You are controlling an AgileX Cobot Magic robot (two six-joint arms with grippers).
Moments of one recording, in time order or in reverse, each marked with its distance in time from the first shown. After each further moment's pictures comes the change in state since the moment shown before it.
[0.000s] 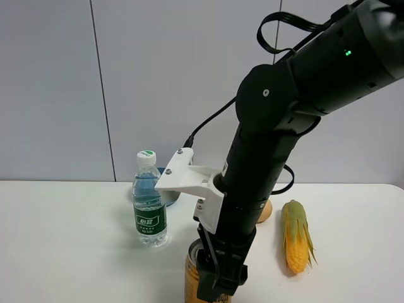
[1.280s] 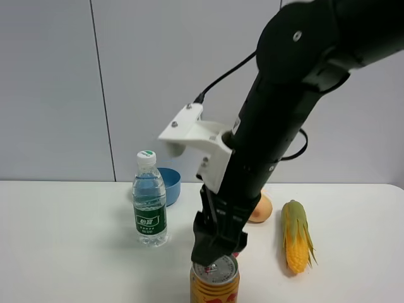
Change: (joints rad) left arm 0.000 0.000 0.000 0.000 0.000 0.001; right arm 0.001 -0.139 -0.008 -0.037 0.000 0.087
